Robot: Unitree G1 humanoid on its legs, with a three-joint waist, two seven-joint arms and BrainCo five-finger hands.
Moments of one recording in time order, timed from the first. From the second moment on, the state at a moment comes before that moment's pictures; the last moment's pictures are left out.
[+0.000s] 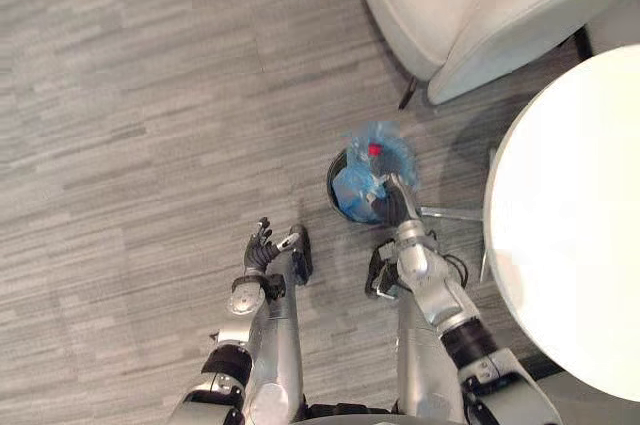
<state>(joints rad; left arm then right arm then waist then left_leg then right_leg) -0.20 0.07 -0.02 0.70 -0.18 -0.20 0.13 -0.29 -0.07 0.28 0.24 -0.57 0.00 -0.29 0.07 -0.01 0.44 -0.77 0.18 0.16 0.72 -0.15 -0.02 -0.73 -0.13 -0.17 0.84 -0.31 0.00</state>
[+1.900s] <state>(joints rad) 0.07 0.15 -0.29 0.02 0.37 -0.24 0.14 -0.25 -0.23 0.56 -0.03 -0.10 -0.19 0.12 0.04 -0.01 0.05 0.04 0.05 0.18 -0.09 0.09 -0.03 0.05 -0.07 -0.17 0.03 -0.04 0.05</state>
